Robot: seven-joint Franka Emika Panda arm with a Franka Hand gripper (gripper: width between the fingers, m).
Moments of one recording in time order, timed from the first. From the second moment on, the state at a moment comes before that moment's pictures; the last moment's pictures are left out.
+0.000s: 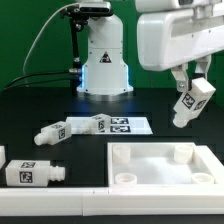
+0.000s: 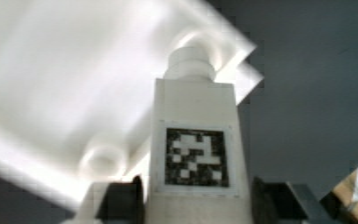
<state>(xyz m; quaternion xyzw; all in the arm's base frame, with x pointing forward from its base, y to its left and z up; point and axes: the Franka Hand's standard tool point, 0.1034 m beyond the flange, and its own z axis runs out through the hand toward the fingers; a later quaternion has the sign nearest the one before) 0.563 0.098 0.143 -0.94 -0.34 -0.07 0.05</state>
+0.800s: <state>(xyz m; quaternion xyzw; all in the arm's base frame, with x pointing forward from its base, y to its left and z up) 0.606 0.061 0.144 -0.94 -0.28 -0.19 0.09</state>
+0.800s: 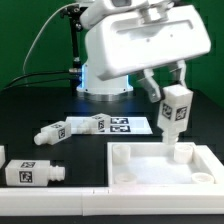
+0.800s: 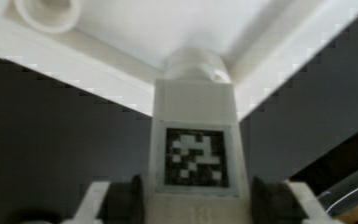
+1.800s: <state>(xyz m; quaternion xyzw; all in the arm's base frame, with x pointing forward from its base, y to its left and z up) 0.631 0.074 0.126 -0.93 -0.28 -0.19 0.09</state>
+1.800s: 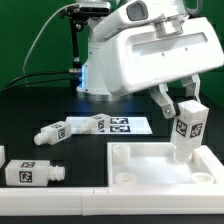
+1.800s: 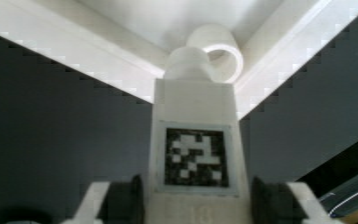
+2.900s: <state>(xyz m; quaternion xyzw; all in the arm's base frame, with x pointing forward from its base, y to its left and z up) 0.630 0.096 0.103 -0.94 -0.26 -0.20 0.09</state>
